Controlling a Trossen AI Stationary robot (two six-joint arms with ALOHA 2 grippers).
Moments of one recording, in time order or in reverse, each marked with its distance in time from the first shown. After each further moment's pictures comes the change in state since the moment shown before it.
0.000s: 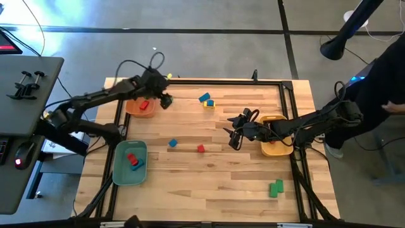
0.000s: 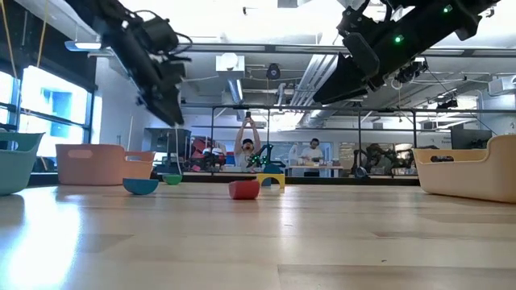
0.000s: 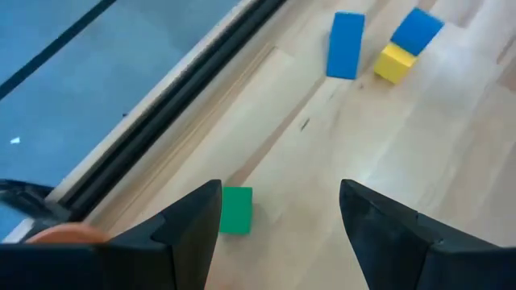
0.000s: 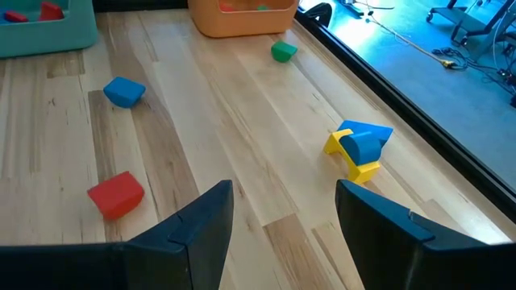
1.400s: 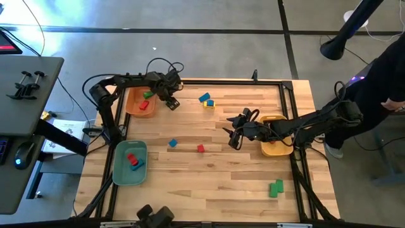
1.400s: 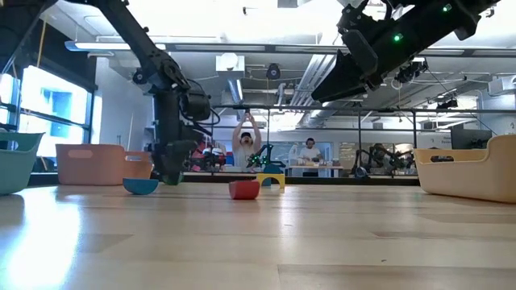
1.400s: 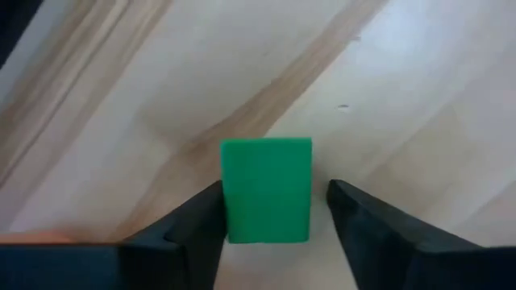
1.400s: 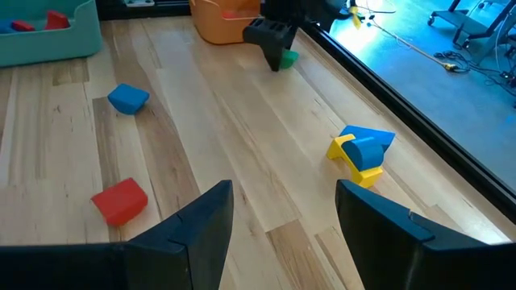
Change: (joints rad) left arm 0.062 0.586 0.261 -0.230 -0.016 -0.025; right arm -0.001 0.000 0.000 0.019 -0.005 -0.003
